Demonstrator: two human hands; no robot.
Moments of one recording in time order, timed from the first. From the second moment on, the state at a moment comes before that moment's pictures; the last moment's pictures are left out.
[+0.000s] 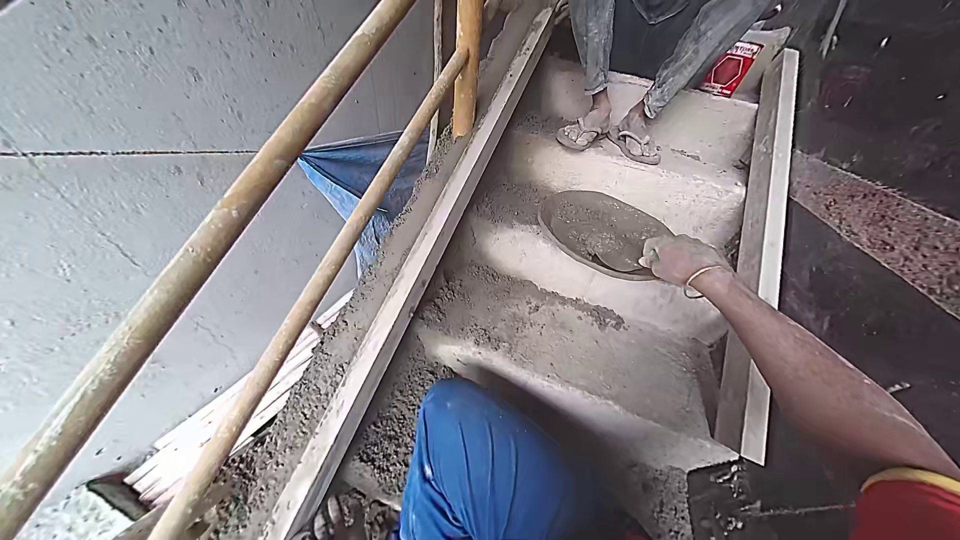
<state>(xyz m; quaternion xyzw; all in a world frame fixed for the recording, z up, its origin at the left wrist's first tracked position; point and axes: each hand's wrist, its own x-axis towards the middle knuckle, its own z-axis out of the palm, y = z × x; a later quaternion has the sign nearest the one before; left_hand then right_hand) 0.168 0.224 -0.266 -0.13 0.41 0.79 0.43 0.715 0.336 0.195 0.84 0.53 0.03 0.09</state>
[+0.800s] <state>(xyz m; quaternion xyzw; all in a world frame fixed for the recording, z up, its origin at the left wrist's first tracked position) 0.164 0.240 -0.264 -0.20 0.40 0.79 0.41 0.313 0.230 -0.032 0.46 0.86 -0.23 -0.02</state>
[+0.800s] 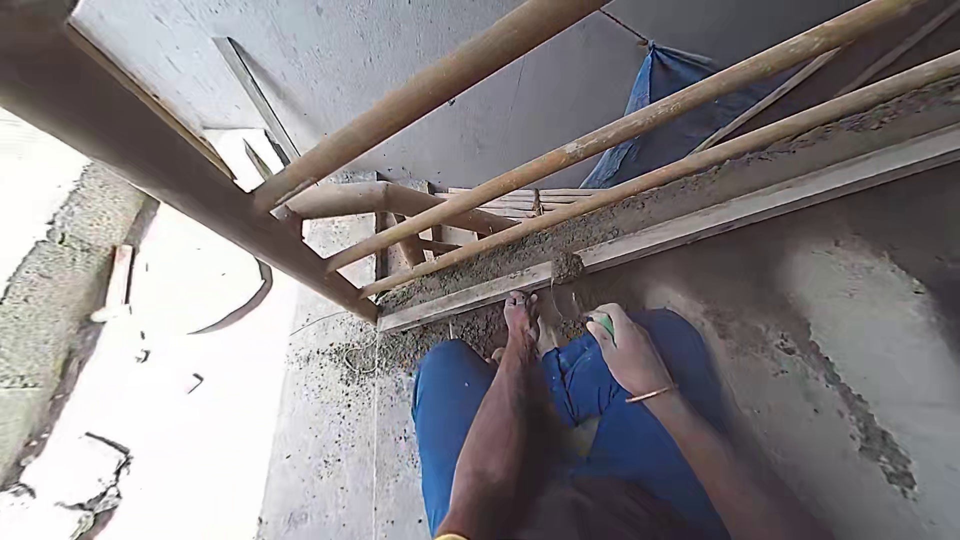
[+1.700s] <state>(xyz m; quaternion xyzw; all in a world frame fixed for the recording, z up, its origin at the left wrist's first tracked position) 0.164 0.241 -0.269 -0.21 0.40 0.80 0.41 0.297 0.287 0.013 0.52 0.79 -0.30 0.15</state>
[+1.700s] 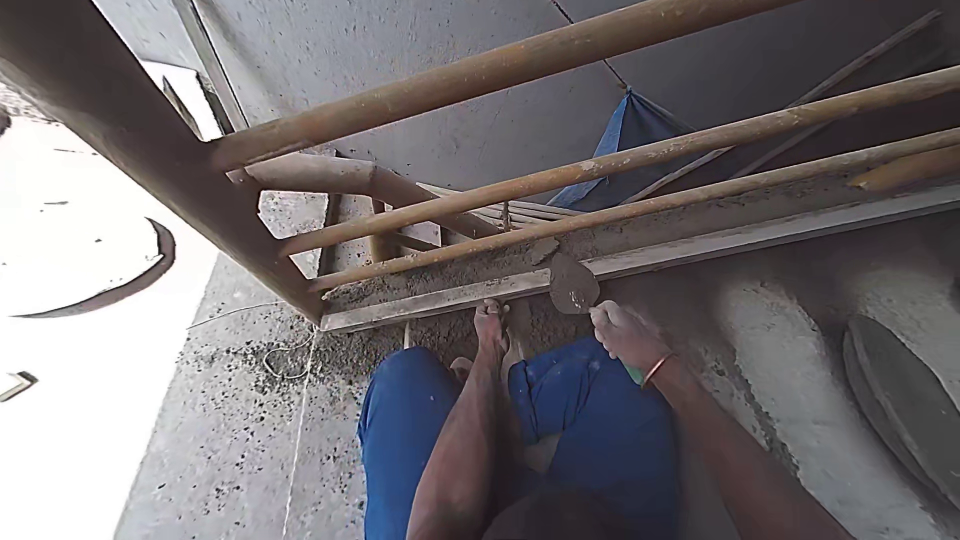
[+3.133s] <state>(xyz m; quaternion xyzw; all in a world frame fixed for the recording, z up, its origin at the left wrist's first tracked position) 0.162 0.239 -0.261 -0.20 0.40 0.79 0.42 0.355 0.393 0.107 0.71 0.70 -0.03 0.07</state>
